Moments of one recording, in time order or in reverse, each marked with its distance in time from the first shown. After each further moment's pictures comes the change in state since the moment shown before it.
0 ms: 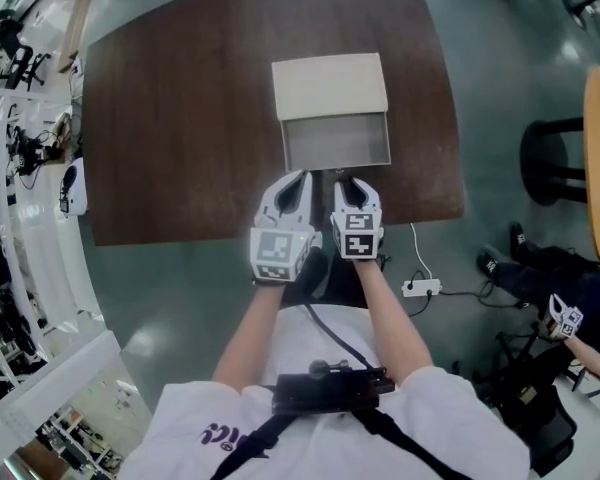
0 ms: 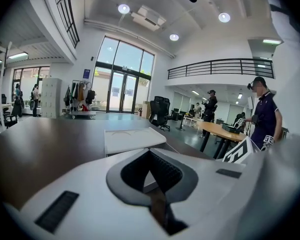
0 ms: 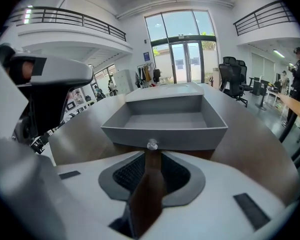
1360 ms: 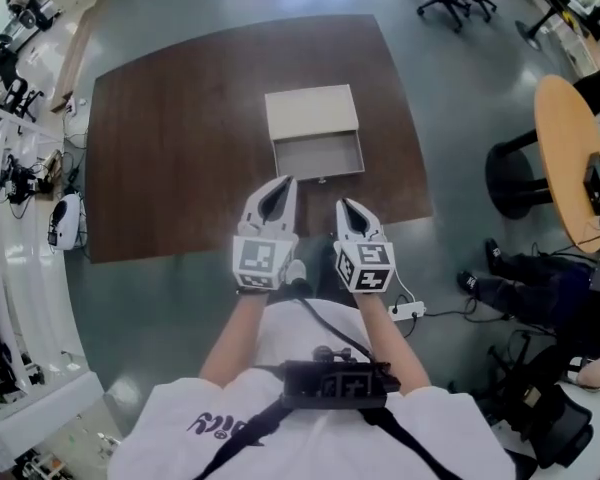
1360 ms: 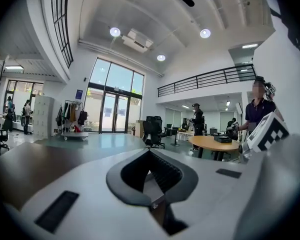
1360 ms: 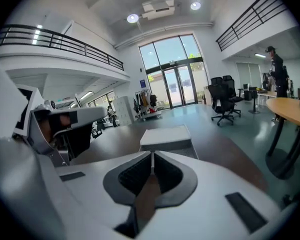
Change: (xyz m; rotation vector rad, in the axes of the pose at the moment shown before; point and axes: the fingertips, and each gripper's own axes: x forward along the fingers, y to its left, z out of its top) left arm -0.101 -0.018 0.102 0.087 -0.236 -0.065; right arm -0.169 0.050 0.081 0.076 -0.290 0.009
